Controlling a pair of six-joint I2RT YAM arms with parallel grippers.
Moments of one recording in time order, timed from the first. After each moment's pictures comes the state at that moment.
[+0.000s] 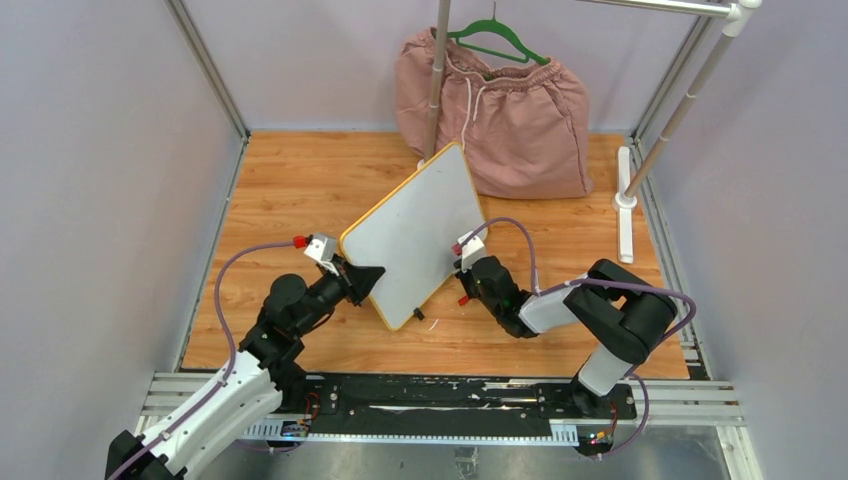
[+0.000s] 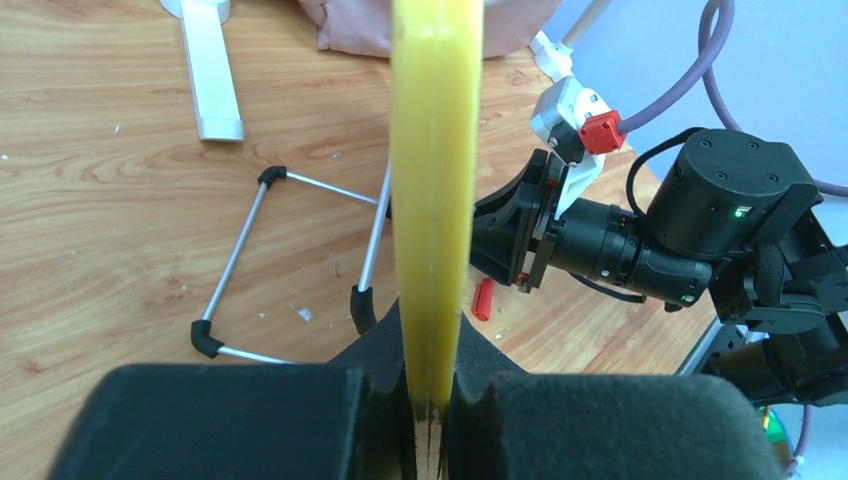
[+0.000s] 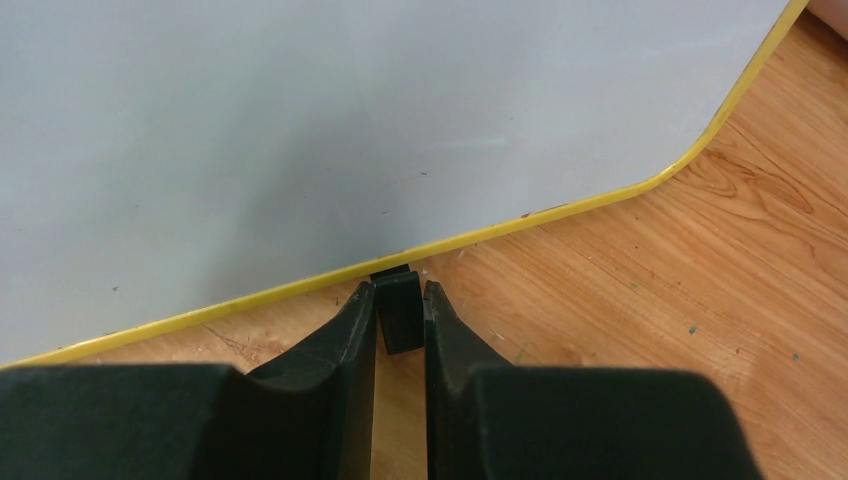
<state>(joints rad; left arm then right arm) -0.57 0.50 0.22 0.22 0.13 -0.46 0.83 1.64 0.44 0.76 0.31 -0.03</state>
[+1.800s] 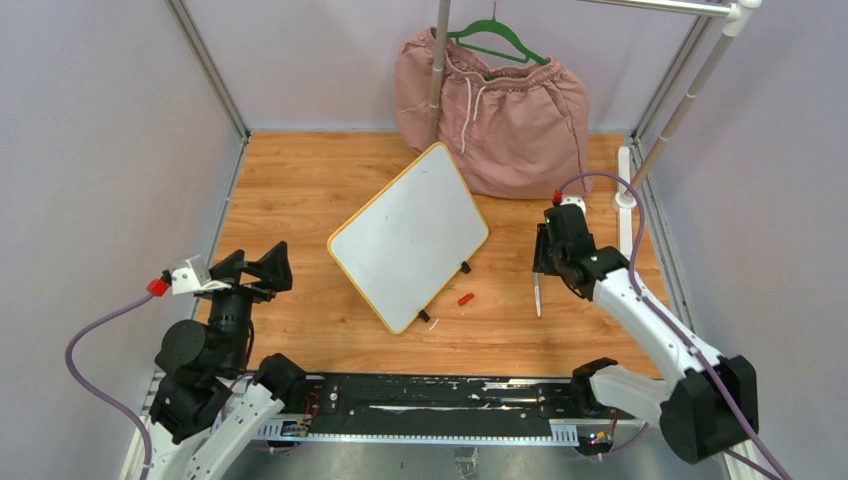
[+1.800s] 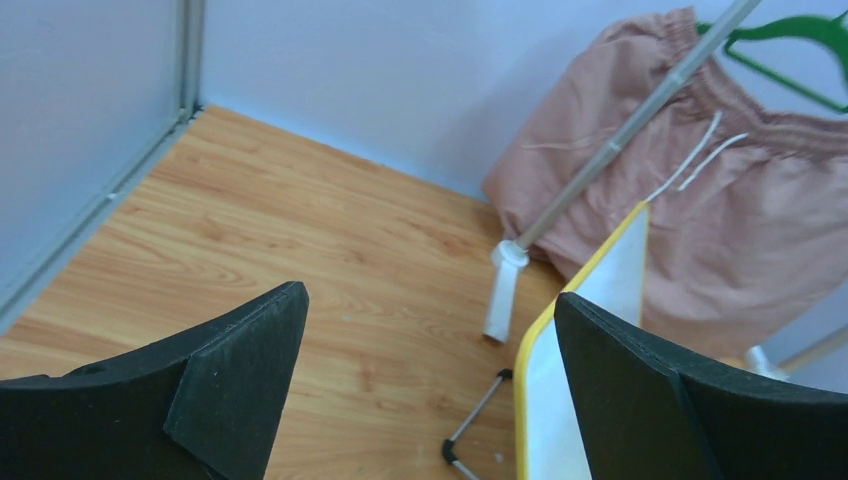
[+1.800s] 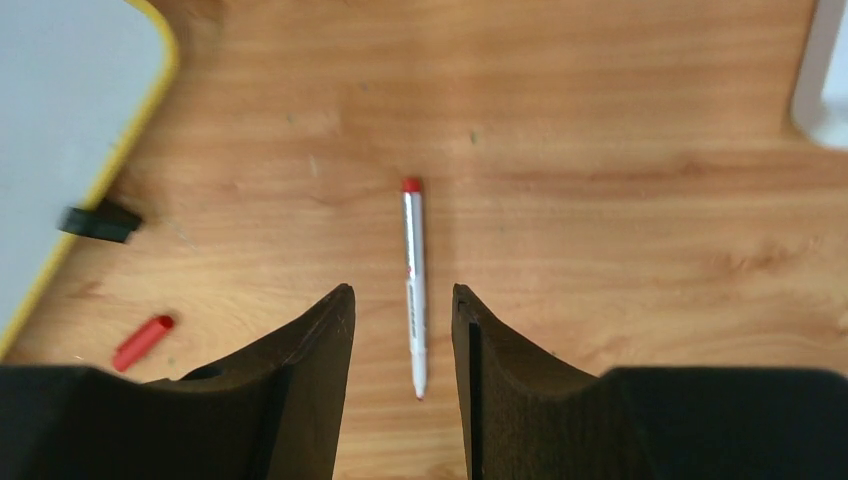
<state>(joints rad) -0.57 0.07 0.70 -0.43 -0.59 -0.34 0.41 1.04 0.77 -0.52 0.31 0.33</state>
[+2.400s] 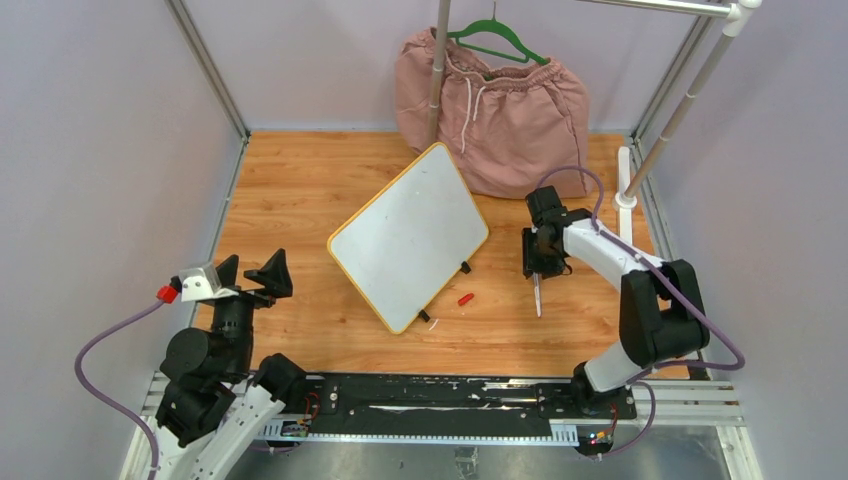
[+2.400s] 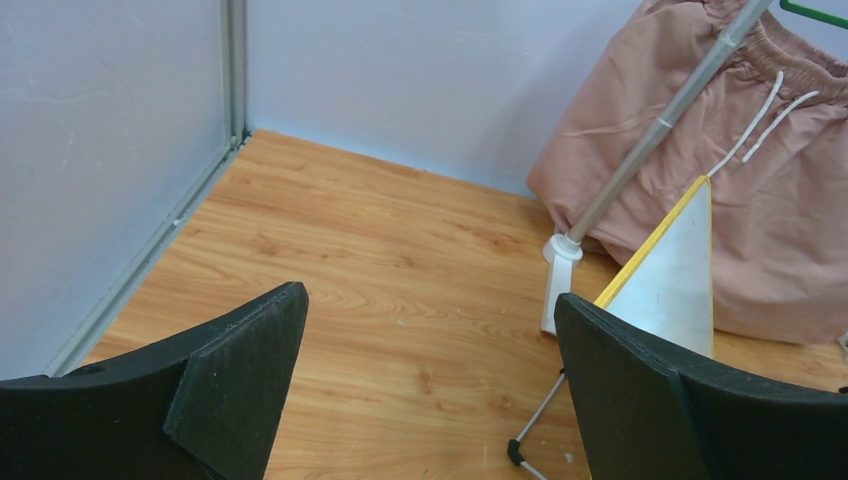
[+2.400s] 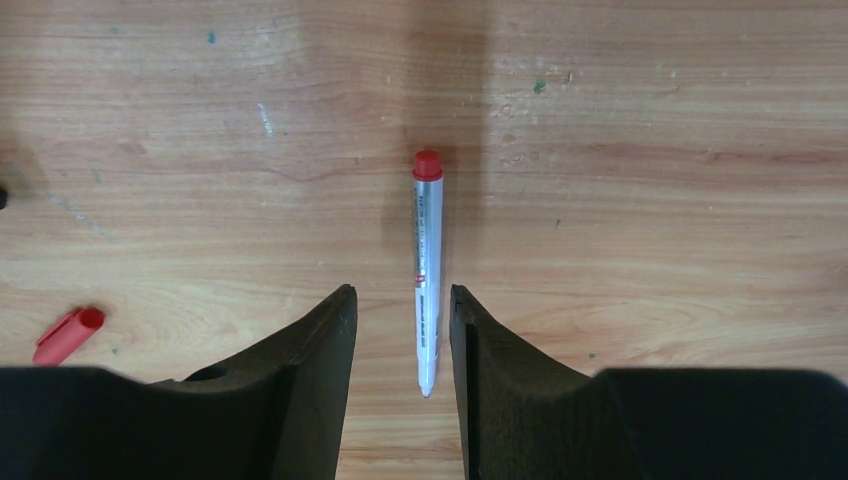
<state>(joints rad) -0.57 0.01 0.63 -0.42 -0.63 -0.16 0.30 1.51 0.97 -0.70 0.09 0.29</state>
